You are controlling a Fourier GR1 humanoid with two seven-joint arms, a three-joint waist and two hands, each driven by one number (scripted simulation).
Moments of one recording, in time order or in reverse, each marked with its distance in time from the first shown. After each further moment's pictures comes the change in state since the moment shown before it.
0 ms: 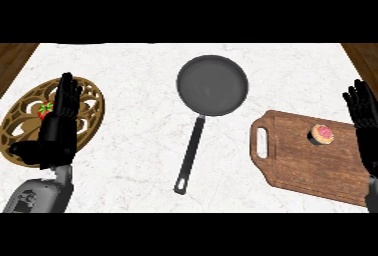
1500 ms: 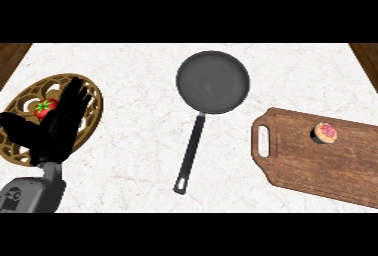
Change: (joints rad) left arm -0.009 0.020 0.056 0.009 0.148 -0.176 0.248; right arm -0.189 -0.563 -0.102 0.417 0.320 0.432 -0.345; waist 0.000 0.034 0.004
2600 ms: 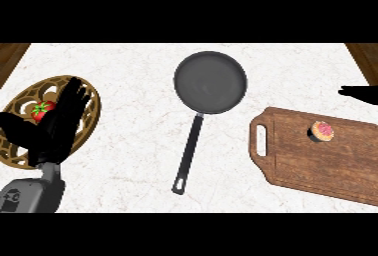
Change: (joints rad) left arm 0.007 -0.027 0.033 -0.016 -0.036 -0.018 0.025; right arm -0.125 0.022 0.347 -0.229 0.441 0.213 0.337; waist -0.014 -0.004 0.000
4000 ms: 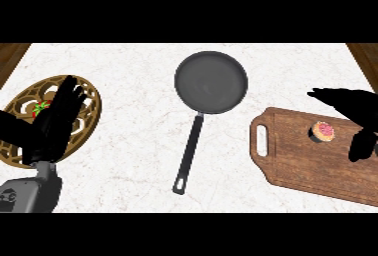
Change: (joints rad) left arm -0.009 -0.049 0.089 -0.008 -0.048 -0.084 0.034; right arm -0.033 0.299 -0.054 0.045 0.364 0.025 0.114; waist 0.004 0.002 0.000
